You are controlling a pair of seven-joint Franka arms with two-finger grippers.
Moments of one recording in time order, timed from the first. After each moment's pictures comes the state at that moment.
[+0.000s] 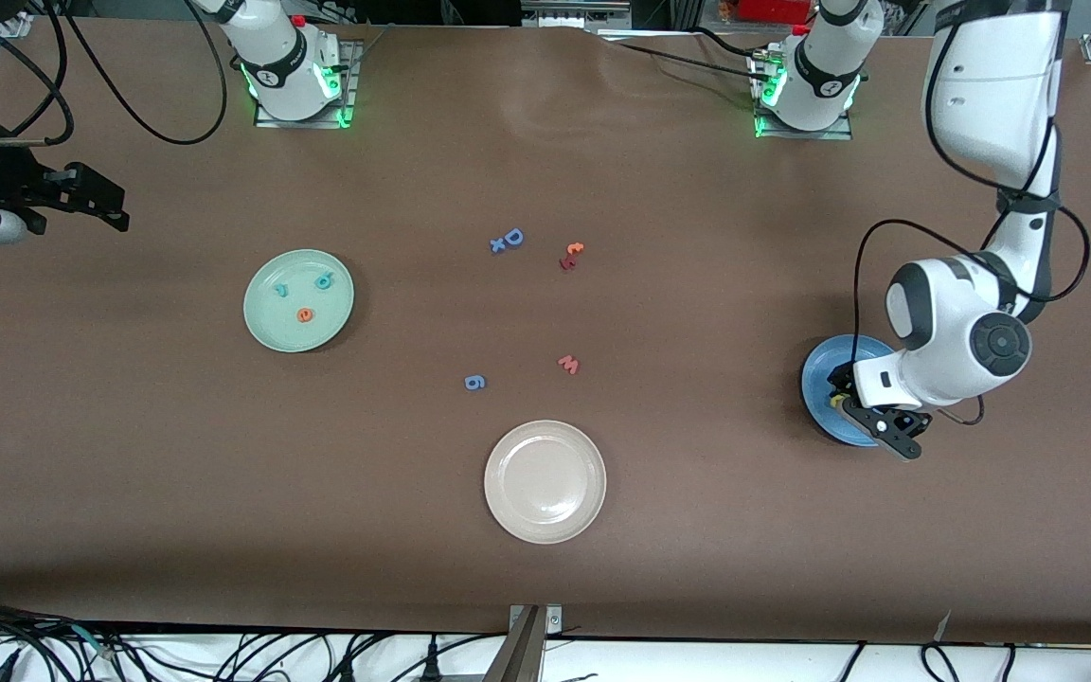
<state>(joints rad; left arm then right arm) -0.29 0.57 0.30 -1.78 -0.26 2.29 0.75 0.00 -0.04 0.02 -1.69 -0.01 1.63 -0.04</state>
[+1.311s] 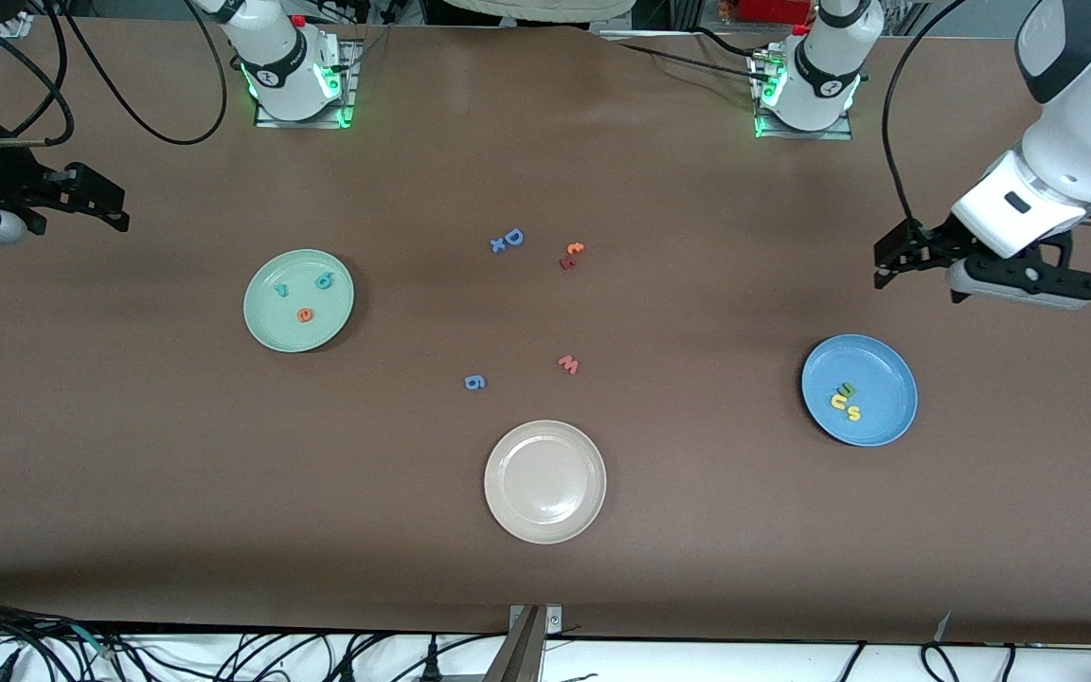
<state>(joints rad) -0.26 -0.02 0.15 -1.81 -0.02 1.91 0.04 0.00 -0.04 0.02 -1.69 -0.01 1.63 -0.04</state>
